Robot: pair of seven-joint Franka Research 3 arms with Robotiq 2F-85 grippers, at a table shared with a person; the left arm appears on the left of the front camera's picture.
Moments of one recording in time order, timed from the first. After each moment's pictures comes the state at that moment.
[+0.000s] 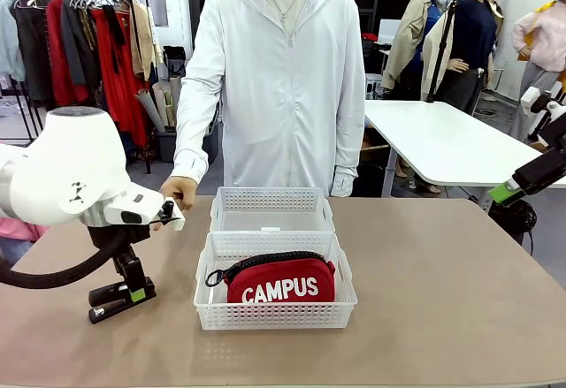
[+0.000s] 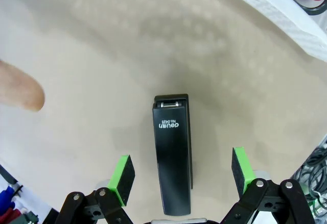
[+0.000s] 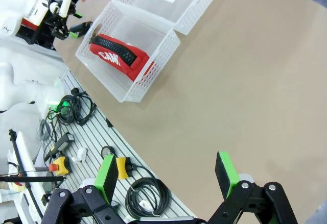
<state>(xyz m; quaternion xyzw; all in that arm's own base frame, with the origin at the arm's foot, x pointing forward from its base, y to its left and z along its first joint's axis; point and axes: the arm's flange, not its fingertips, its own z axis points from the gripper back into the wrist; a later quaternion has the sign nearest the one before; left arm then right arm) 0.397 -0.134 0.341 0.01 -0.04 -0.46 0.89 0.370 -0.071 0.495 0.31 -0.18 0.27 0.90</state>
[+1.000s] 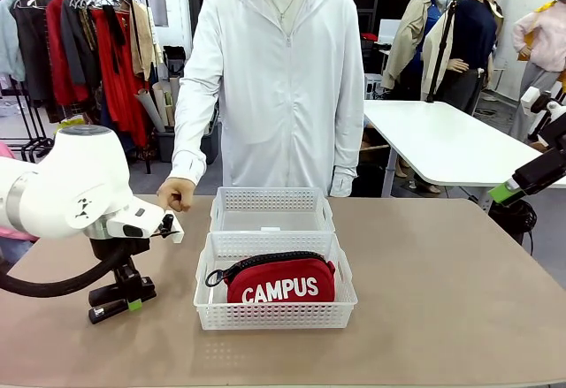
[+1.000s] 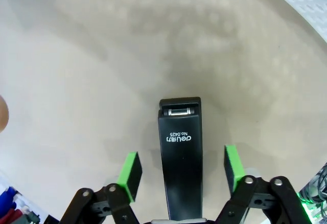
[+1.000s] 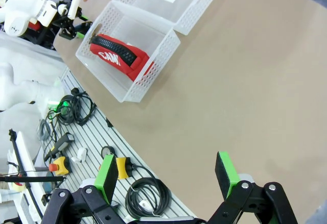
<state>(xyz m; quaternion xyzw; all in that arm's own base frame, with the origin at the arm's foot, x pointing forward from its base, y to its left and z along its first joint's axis) 0.405 -0.128 0.313 0.02 -0.03 -0.46 0.89 0.370 -0.071 0.495 0.31 -0.18 0.27 0.90</state>
